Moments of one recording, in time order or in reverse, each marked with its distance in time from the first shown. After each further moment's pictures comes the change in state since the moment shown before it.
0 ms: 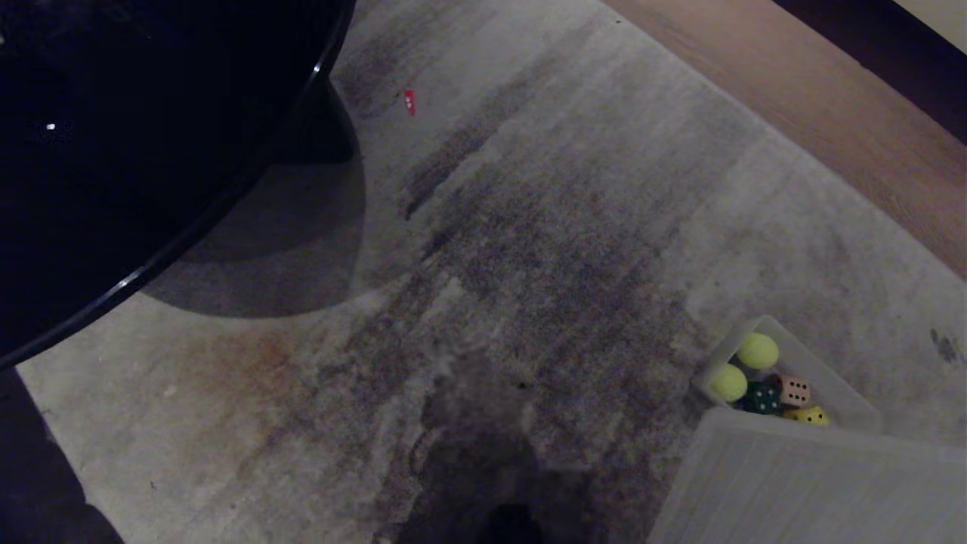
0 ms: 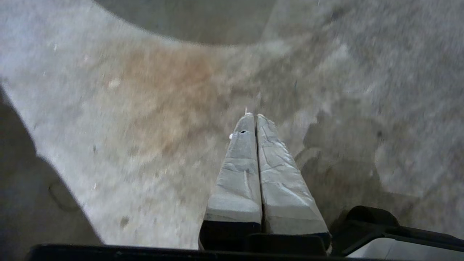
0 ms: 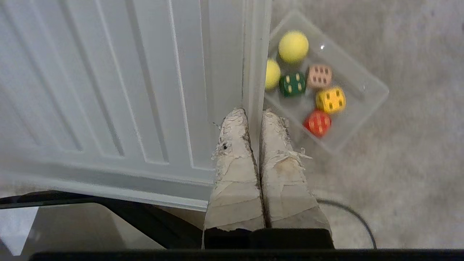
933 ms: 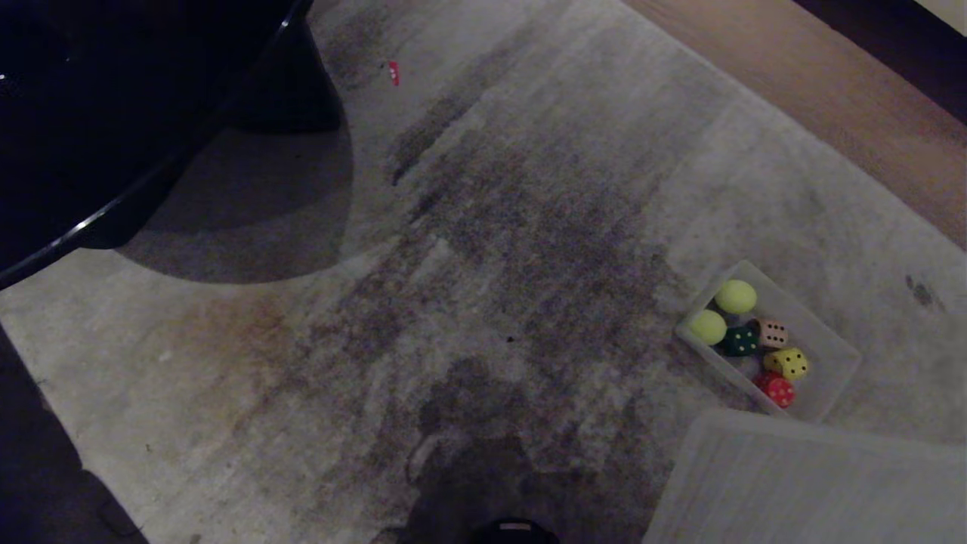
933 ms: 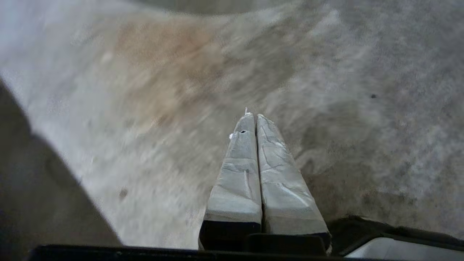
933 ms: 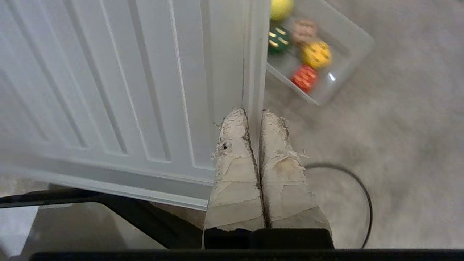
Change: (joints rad) left arm -0.001 0.000 0.000 0.000 0.000 0.000; right arm 0.000 0.001 0.000 0.000 -0.001 0.001
